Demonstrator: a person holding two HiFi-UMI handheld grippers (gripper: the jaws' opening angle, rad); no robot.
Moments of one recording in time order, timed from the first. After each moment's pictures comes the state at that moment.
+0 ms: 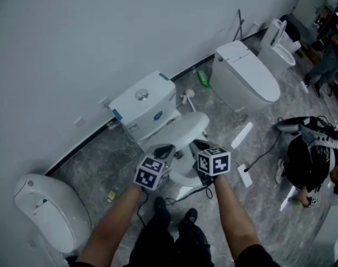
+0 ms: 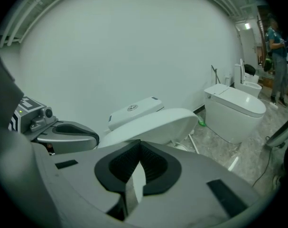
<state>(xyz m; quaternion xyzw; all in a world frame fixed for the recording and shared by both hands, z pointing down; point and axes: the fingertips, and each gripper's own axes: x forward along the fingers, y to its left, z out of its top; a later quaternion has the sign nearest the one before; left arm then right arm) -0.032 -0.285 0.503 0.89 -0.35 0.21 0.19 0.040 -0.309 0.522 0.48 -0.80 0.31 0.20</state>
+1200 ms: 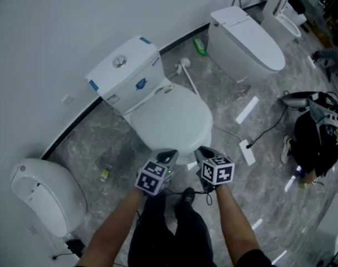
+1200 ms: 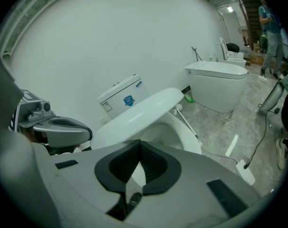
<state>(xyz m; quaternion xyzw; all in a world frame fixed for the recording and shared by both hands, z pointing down) 0.047 -0.170 0.617 0.88 -0.30 0.27 0.26 0.128 -0.183 0.658 0.49 -0.76 0.38 0.19</state>
